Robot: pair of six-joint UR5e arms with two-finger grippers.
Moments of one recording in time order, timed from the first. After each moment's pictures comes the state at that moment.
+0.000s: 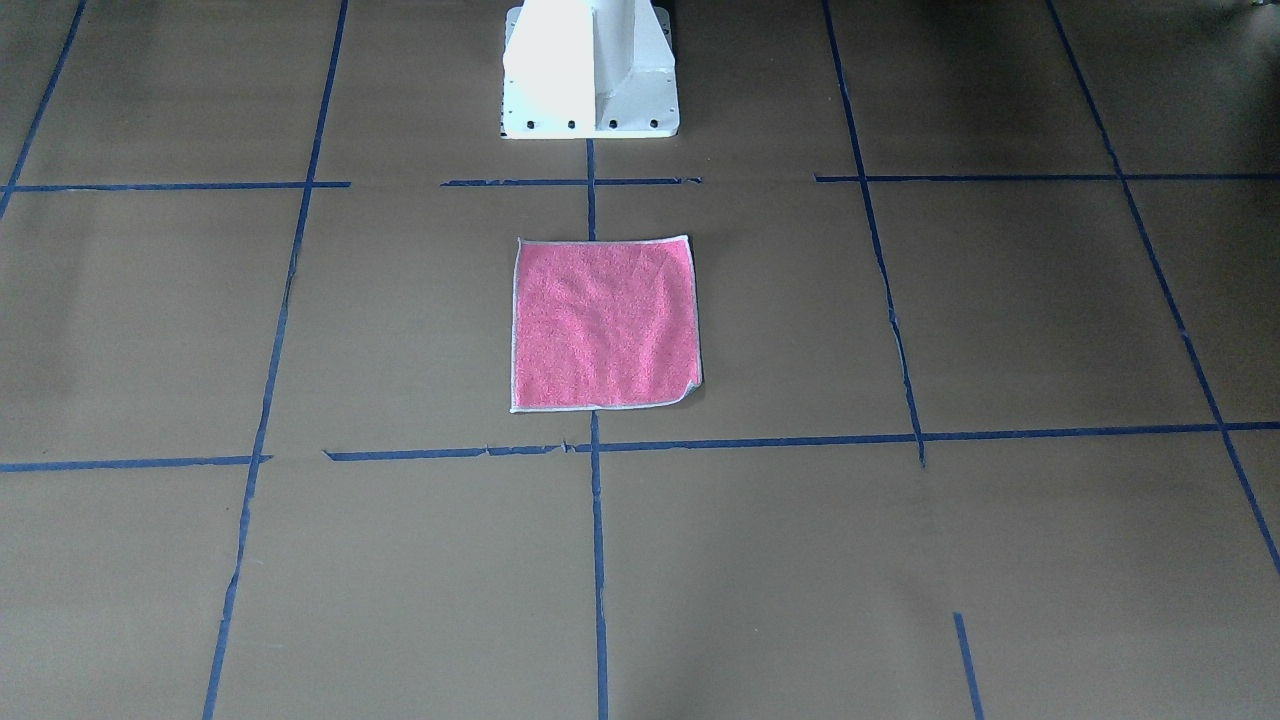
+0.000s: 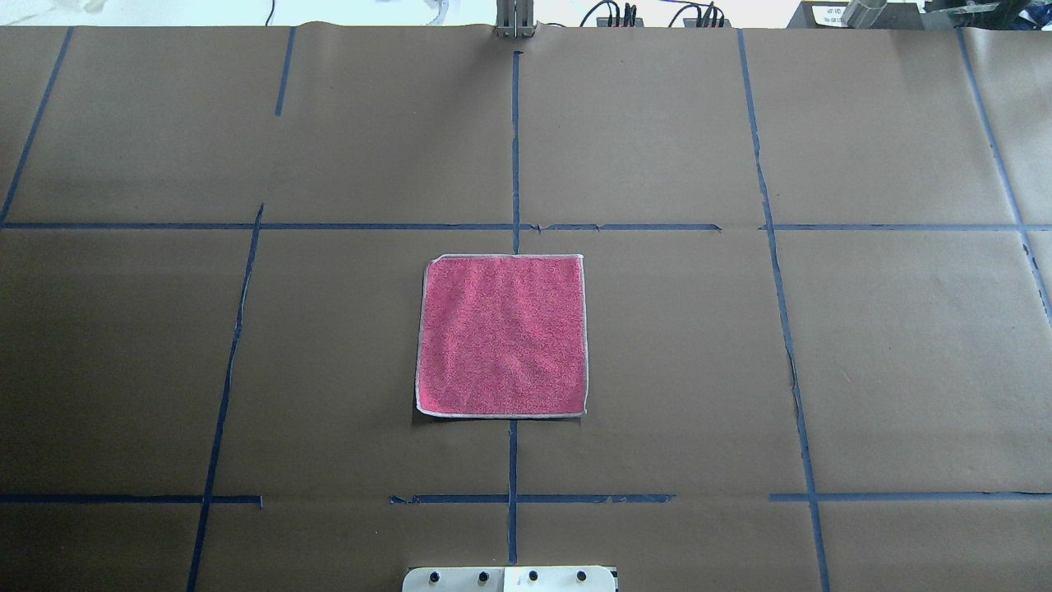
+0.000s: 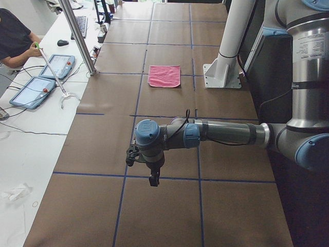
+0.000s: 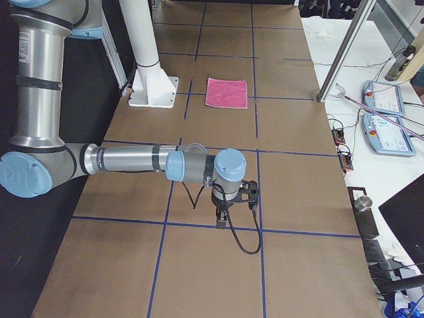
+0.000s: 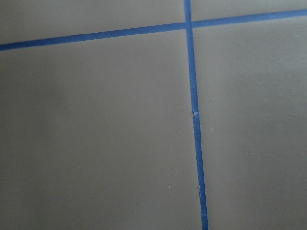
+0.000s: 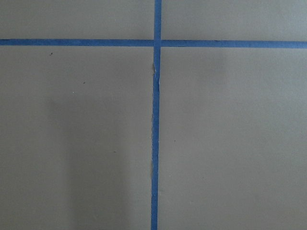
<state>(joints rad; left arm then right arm) -1.58 -1.45 -1.75 -1.40 -2.32 0.22 1.57 -1.70 1.77 -1.70 2.34 -0.05</state>
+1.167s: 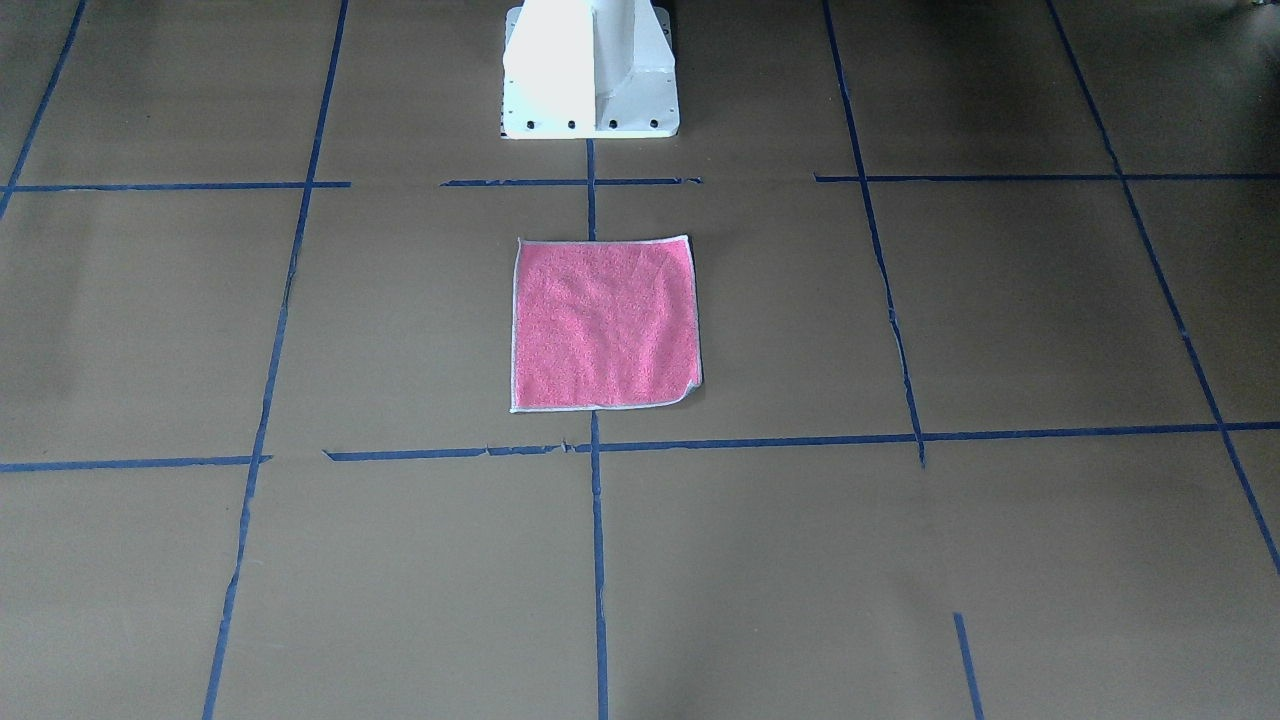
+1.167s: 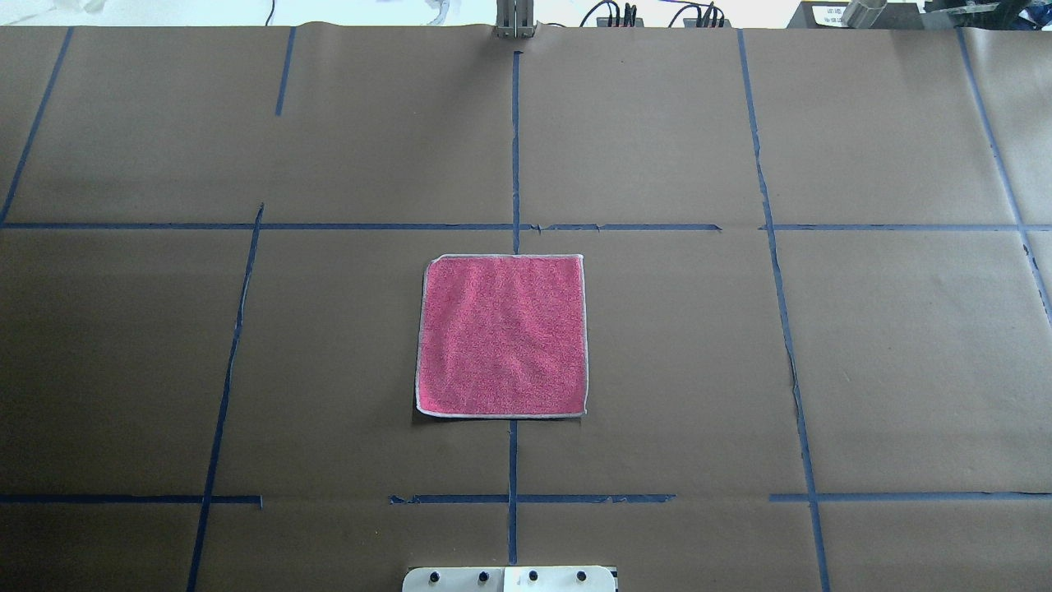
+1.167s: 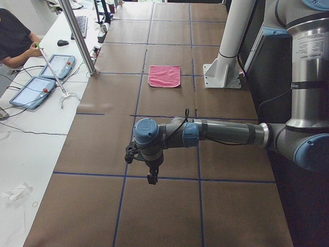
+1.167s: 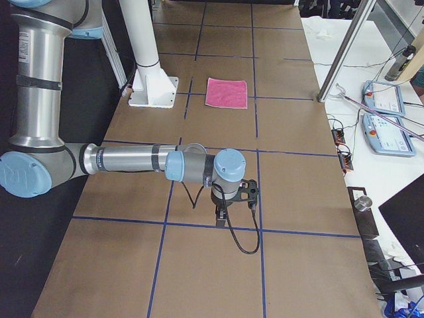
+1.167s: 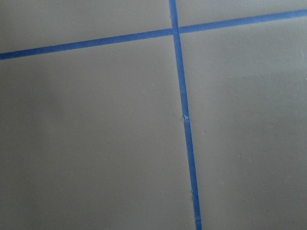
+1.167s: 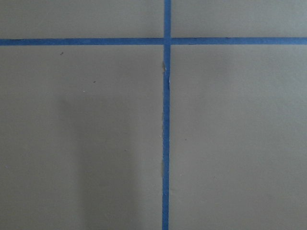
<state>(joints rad) -1.58 -1.46 -1.76 -1.42 -2.33 0.15 1.55 -1.71 1.78 -1.69 2.38 -0.04</state>
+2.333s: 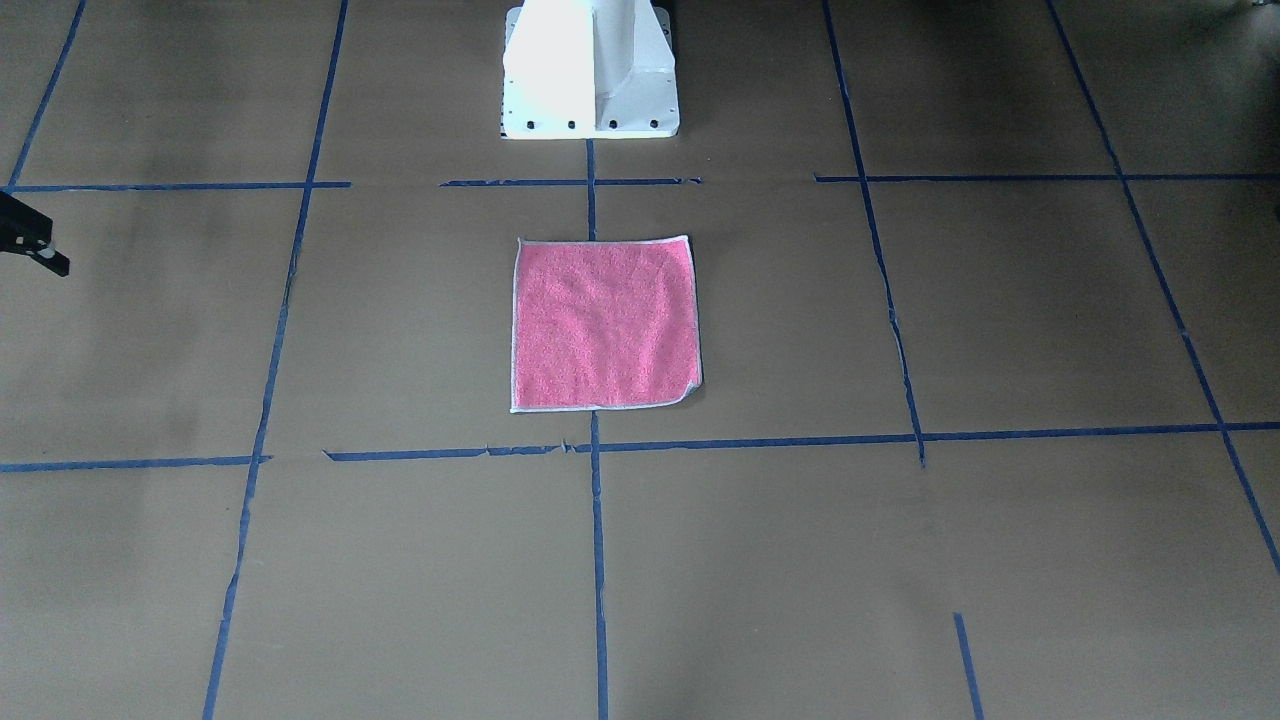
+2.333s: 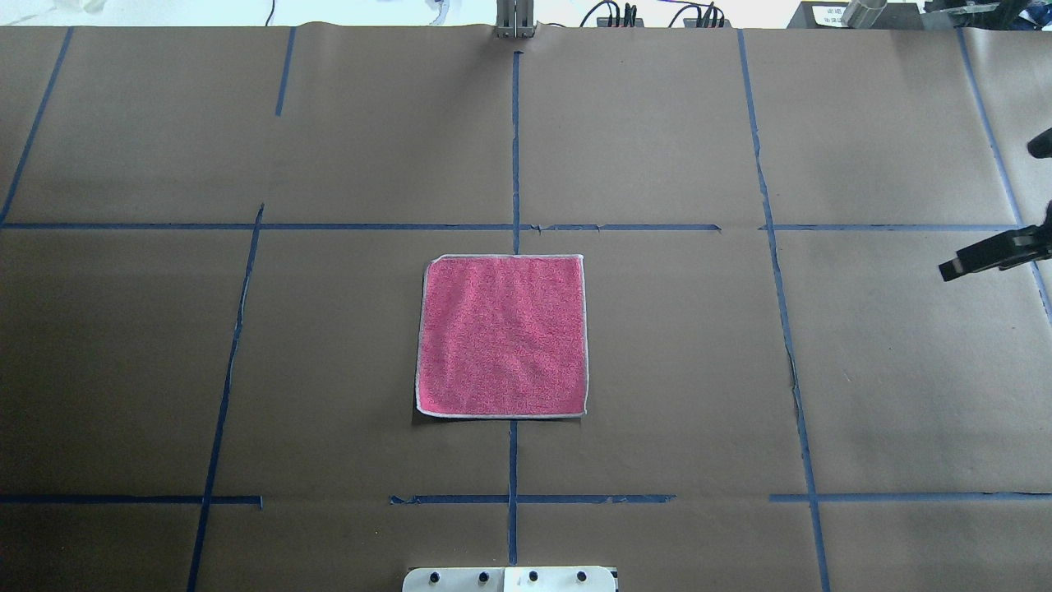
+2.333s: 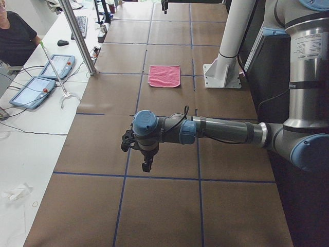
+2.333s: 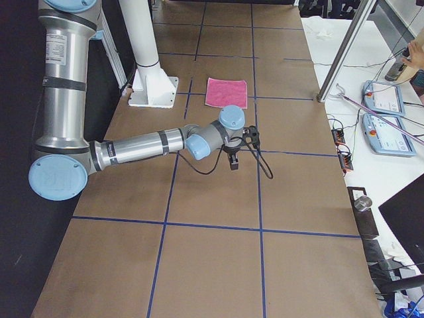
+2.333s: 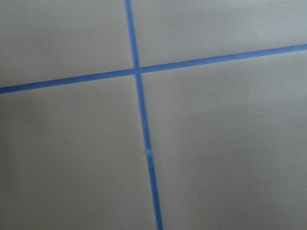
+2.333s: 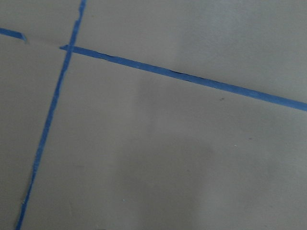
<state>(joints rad) -1.50 -1.50 -1.77 -1.56 -2.45 0.02 1.12 -1.64 1.88 -1.18 2.39 0.57</state>
